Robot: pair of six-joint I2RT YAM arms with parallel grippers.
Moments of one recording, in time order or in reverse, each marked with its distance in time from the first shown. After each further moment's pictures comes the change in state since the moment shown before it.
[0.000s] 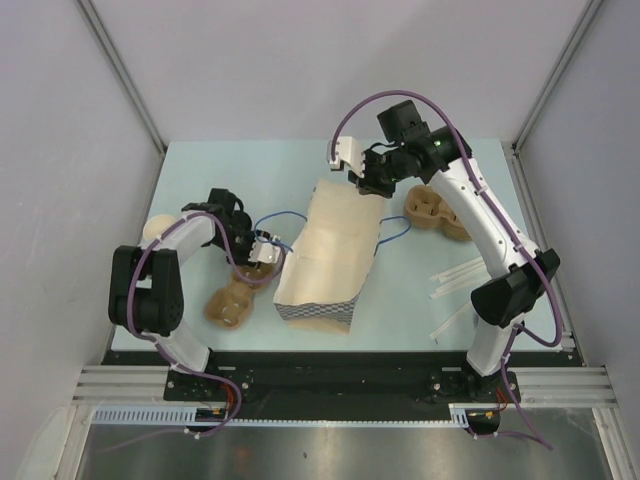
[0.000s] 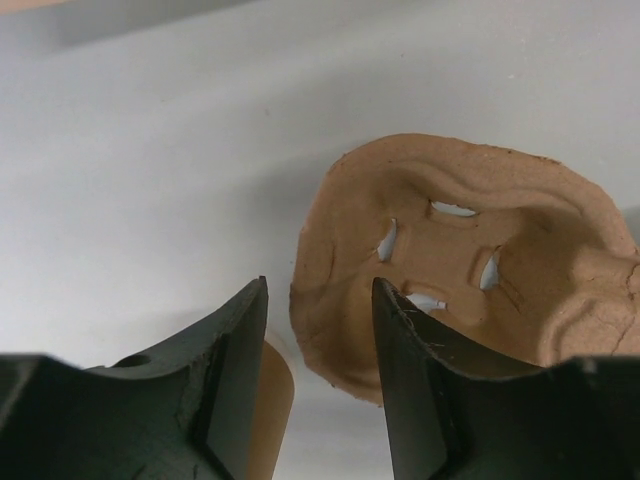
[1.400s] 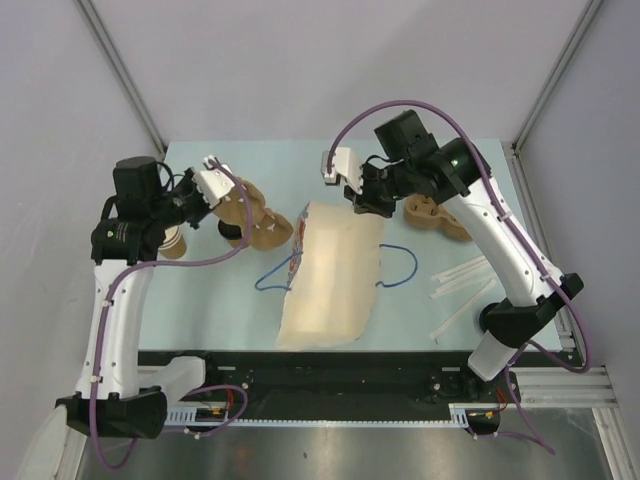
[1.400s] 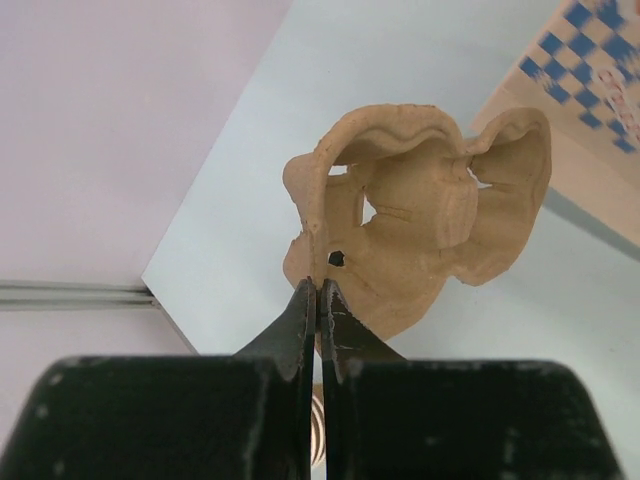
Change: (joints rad) left arm 0.092 -0.581 0.305 -0.029 -0.013 -0.840; right arm 0.128 -0.131 0.023 -0.108 0.027 0.157
